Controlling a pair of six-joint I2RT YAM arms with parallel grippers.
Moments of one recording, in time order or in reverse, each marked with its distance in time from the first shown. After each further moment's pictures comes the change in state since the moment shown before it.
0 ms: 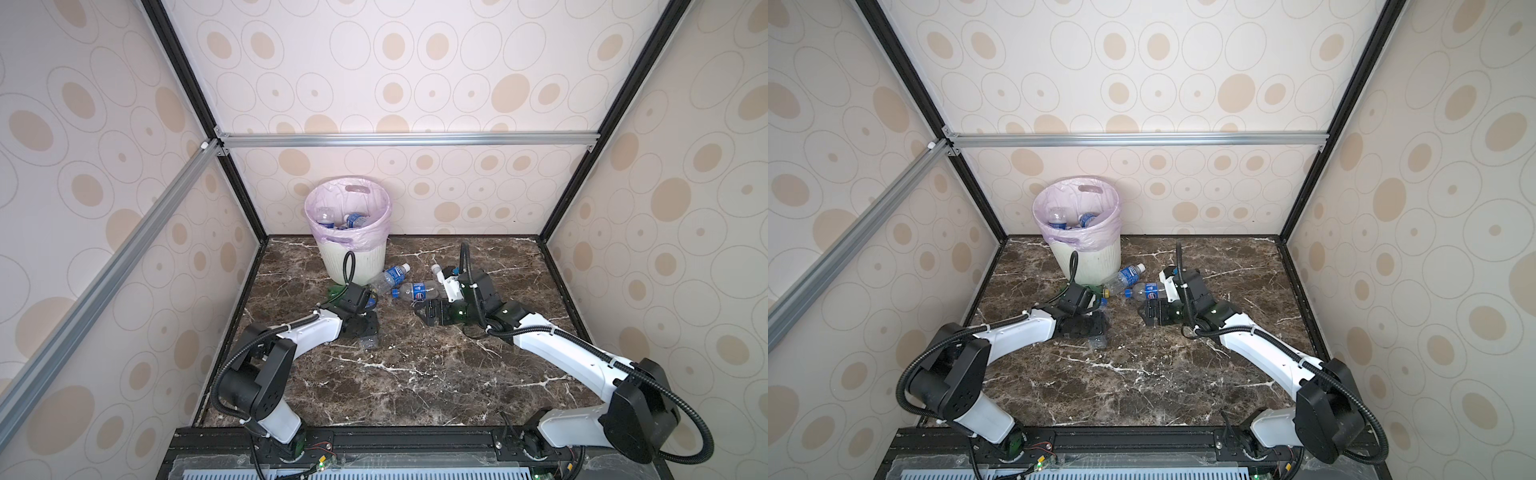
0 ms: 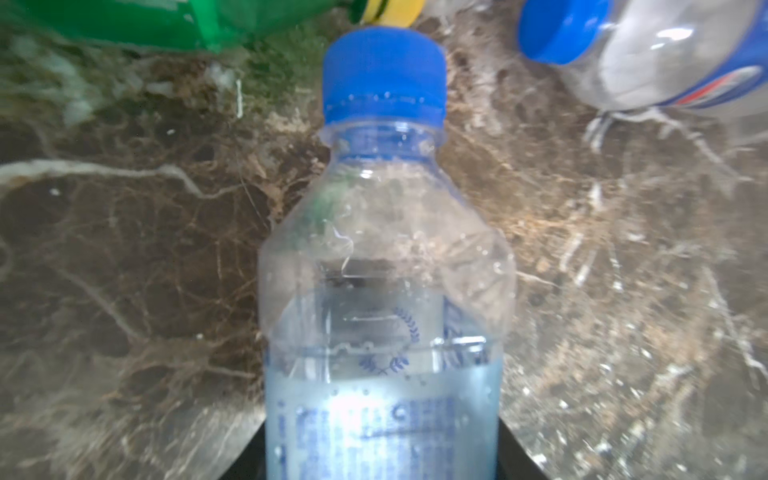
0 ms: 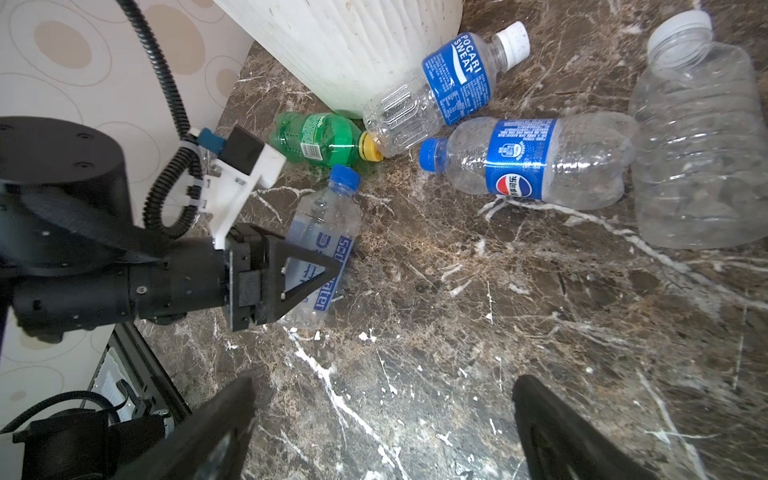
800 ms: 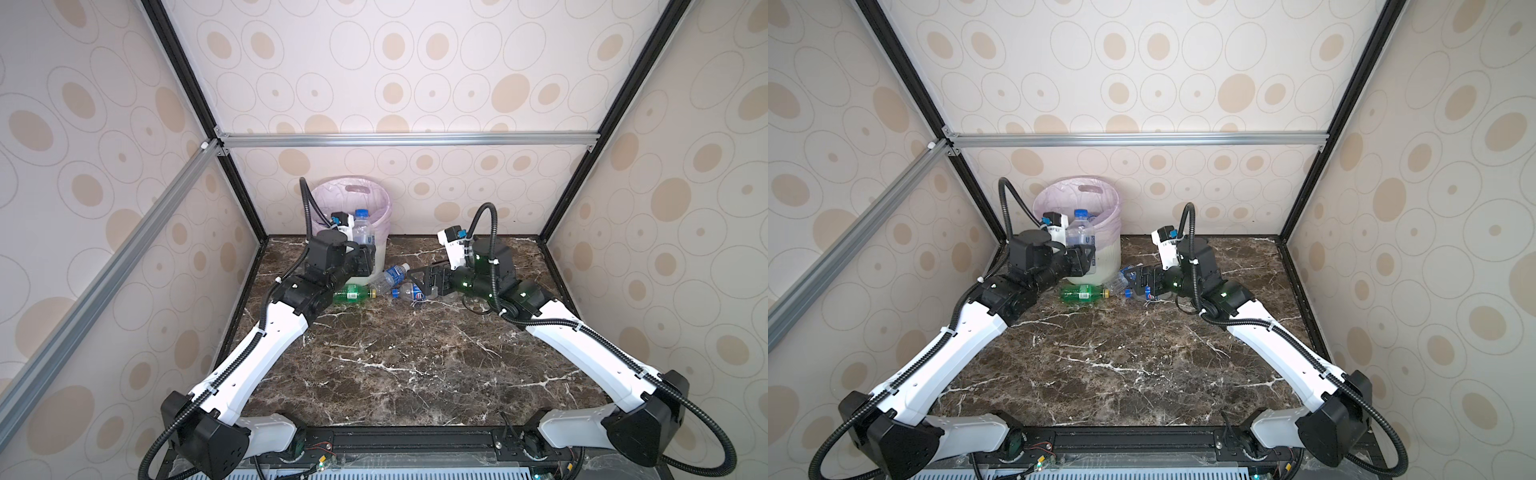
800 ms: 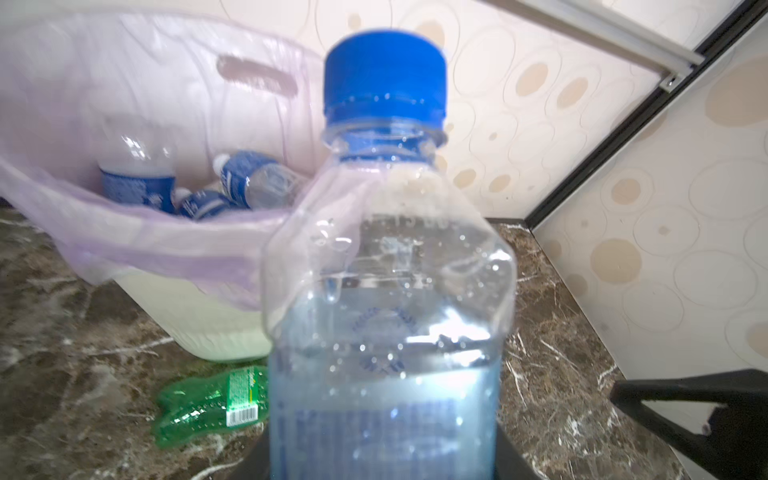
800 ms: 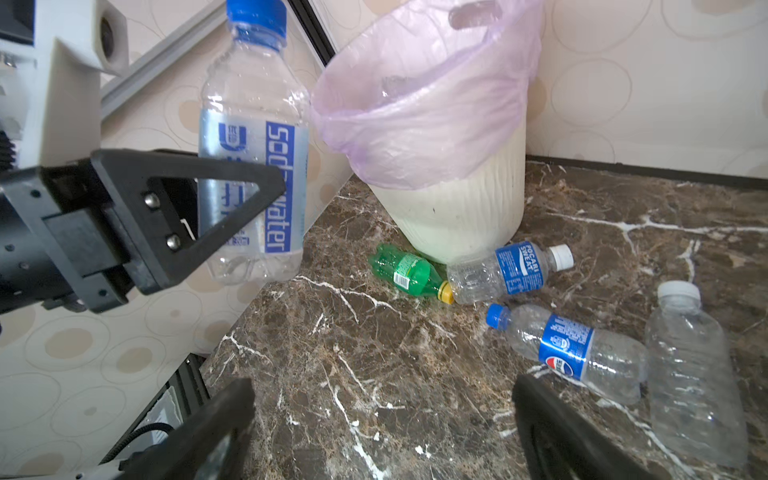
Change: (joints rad) left arm -0.002 -0.274 0.509 -0.090 -0.216 0.217; right arm 0.035 -0.018 0.335 0.004 -0.008 -0.087
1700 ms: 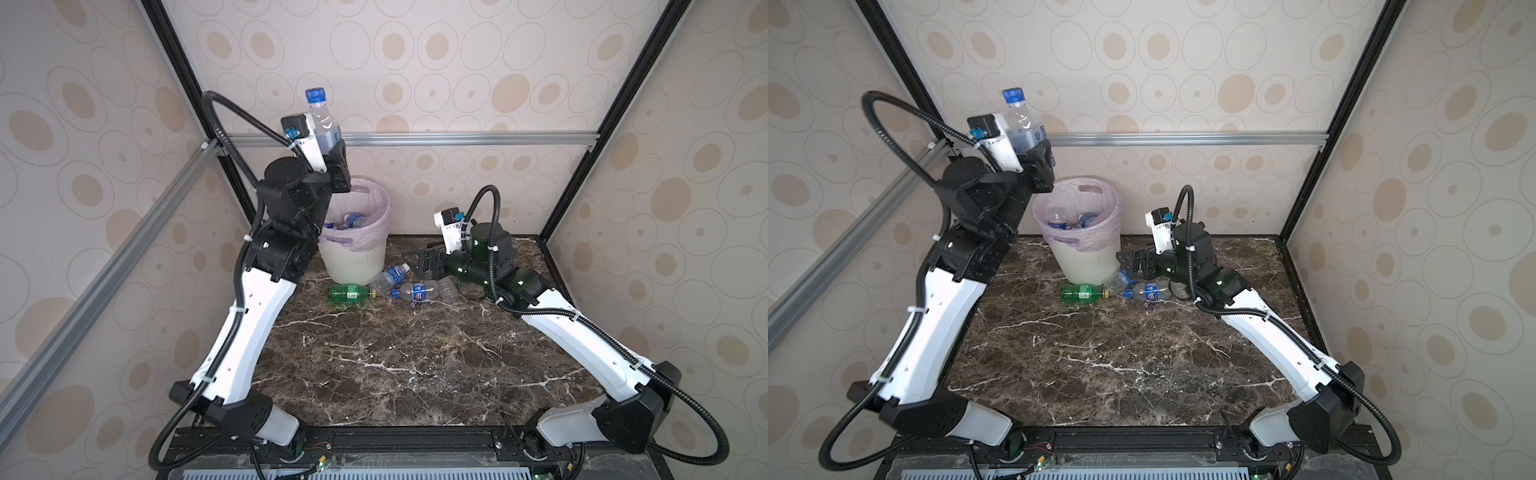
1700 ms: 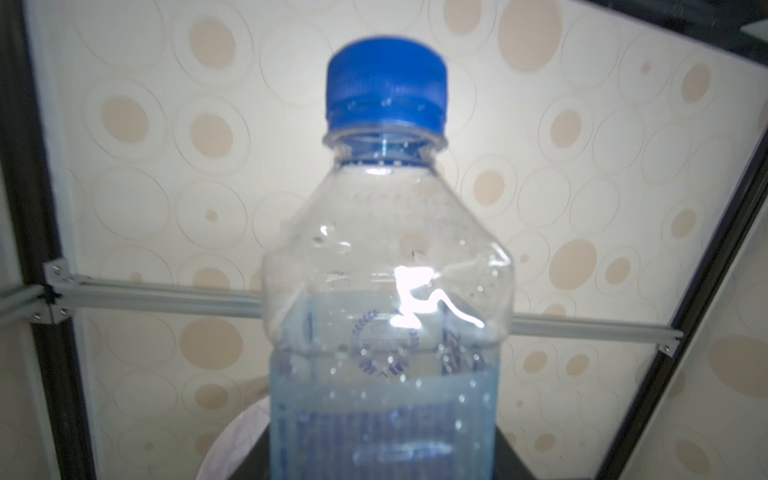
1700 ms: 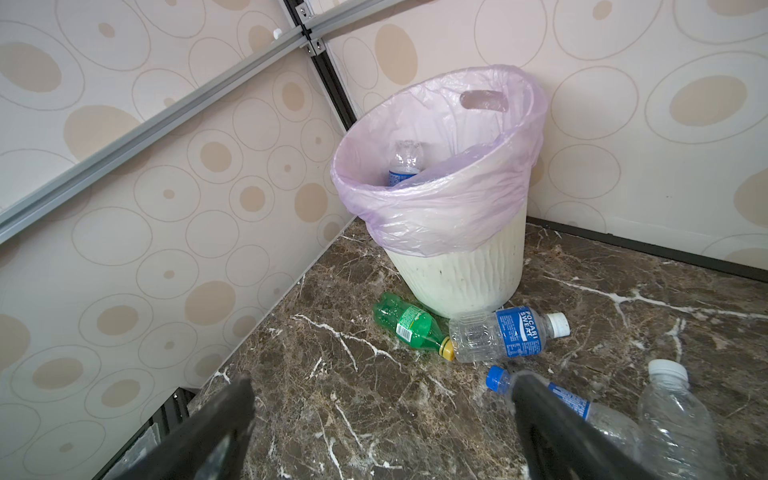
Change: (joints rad) left arm 0.129 0.323 0.701 0.094 -0.123 0.186; right arm 0.013 0.085 0.129 0.013 0.039 -0.039
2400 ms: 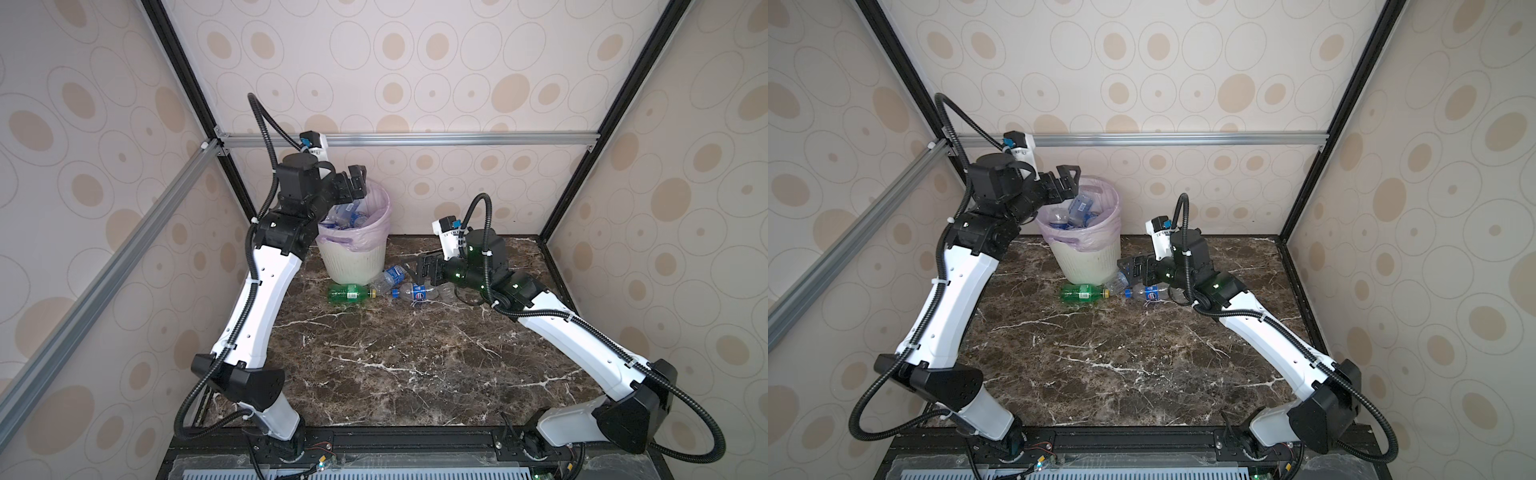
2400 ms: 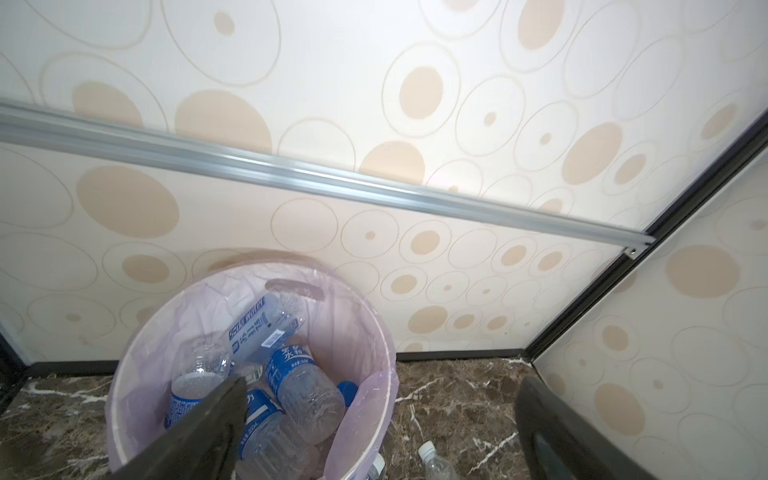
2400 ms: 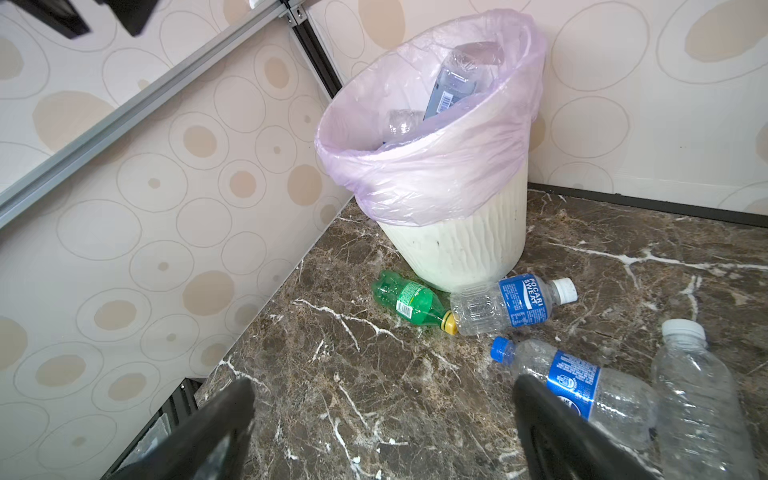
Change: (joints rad) left arm 0.060 -0.001 -0.029 -0.216 0.219 -0.151; right arm 0.000 -0.012 -0.069 0.010 -0.008 0.055
